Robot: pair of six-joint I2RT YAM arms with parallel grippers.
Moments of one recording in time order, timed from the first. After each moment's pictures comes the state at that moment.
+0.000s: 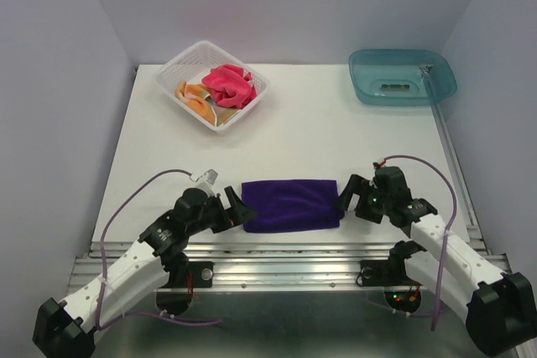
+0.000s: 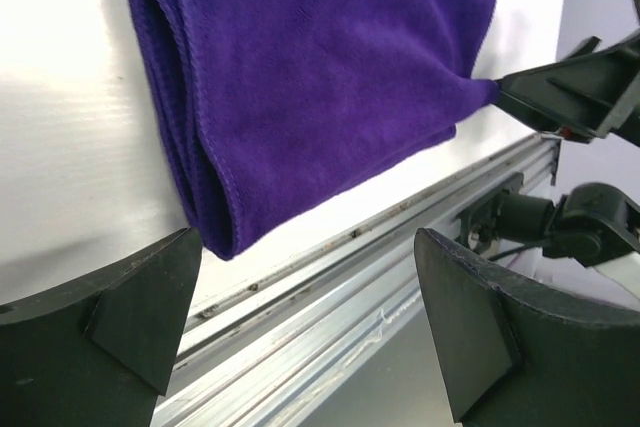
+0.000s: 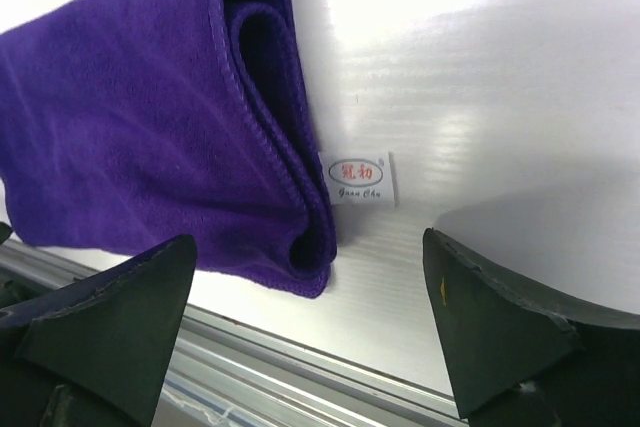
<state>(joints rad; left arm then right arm) -0.66 0.51 0.20 -0.29 0.20 -0.98 0.33 0.79 0.33 -0.40 -0.25 0.71</state>
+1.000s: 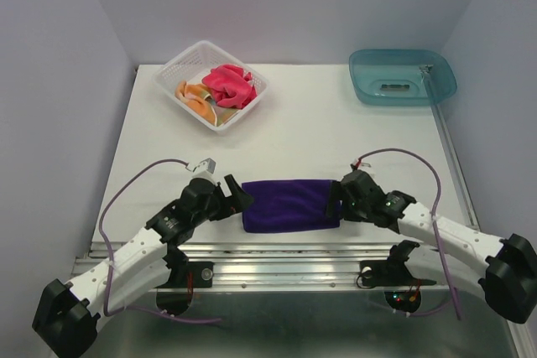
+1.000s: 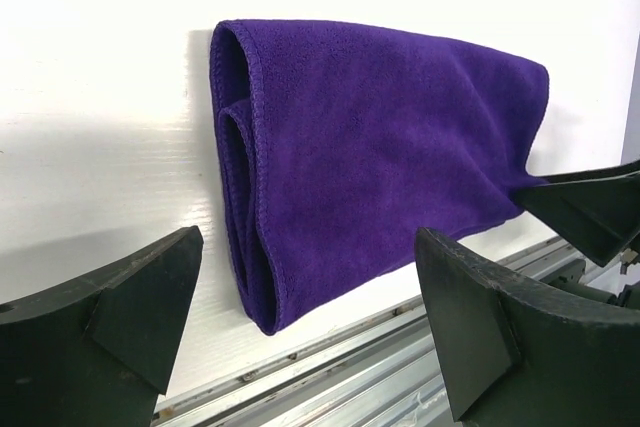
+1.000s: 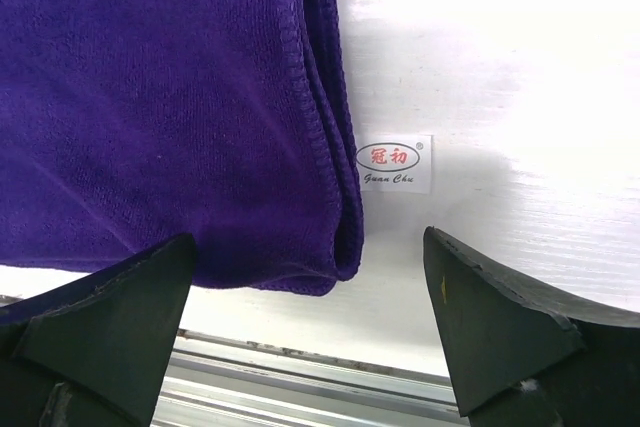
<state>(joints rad) -0.66 0.68 0.29 -0.24 -0.02 -0.91 0.73 0.99 0.48 -0.49 0.19 0.79</state>
